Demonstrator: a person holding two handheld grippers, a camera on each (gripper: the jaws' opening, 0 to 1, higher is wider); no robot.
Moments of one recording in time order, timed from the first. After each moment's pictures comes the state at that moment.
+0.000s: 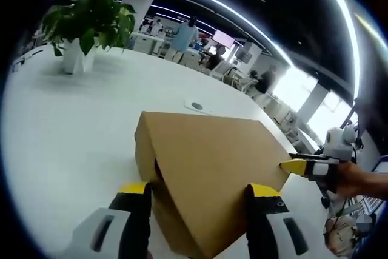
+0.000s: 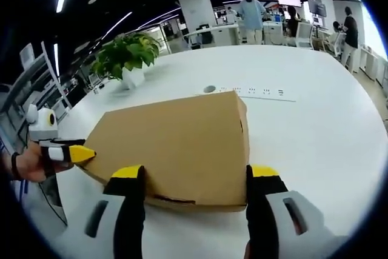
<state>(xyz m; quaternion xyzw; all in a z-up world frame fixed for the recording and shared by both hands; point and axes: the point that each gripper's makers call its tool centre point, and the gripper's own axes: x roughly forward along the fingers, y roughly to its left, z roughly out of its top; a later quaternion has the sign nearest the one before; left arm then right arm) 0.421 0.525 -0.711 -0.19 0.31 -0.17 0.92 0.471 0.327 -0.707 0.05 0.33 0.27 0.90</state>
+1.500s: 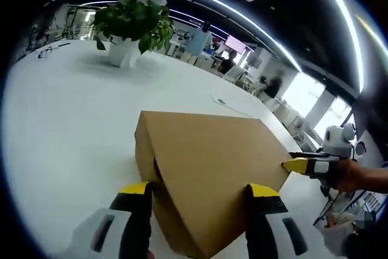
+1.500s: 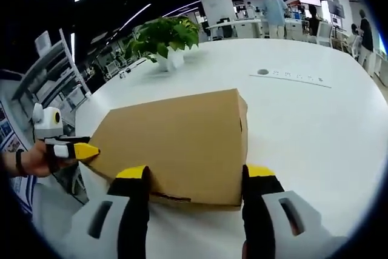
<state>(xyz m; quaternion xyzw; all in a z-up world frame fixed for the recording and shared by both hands) 0.298 0.626 -0.710 -0.20 0.31 -0.13 0.92 0.363 0.429 -0.711 0.04 0.35 0.33 0.88</state>
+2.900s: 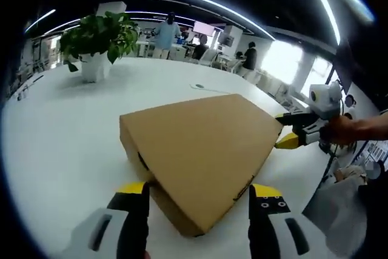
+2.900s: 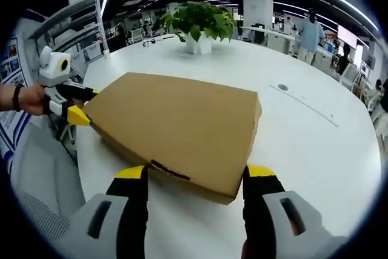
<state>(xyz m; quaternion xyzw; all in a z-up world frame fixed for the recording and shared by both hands) 0.273 0.616 -0.708 -0.08 0.33 -0.21 0.92 0.347 0.425 -0.716 -0.12 0.32 0.40 0.85</state>
